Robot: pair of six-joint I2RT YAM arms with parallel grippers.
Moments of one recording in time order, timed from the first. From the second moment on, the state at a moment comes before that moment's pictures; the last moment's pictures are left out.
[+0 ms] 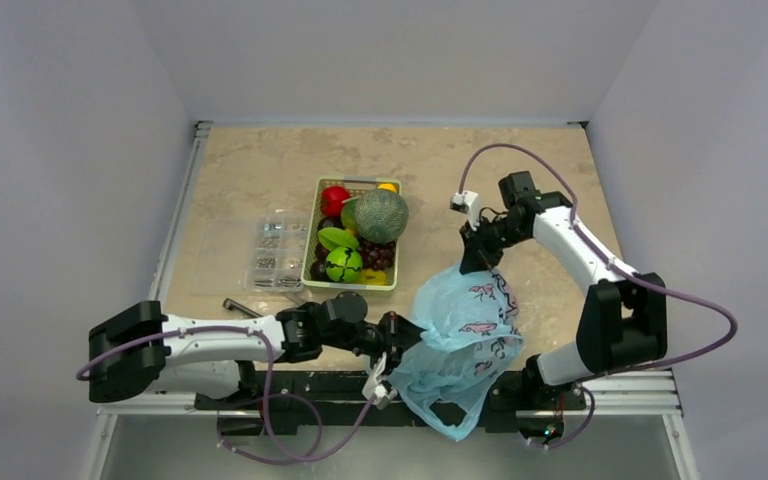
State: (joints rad) left arm -1.24 1.22 0.50 0.33 0.43 1.40; right arm 0.20 1.48 1.07 -0.93 -0.69 -0.60
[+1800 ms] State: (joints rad) left arm -1.12 1.91 1.37 -0.19 0.18 0.46; right arm -0.34 1.93 1.45 -0.76 -0.38 0.05
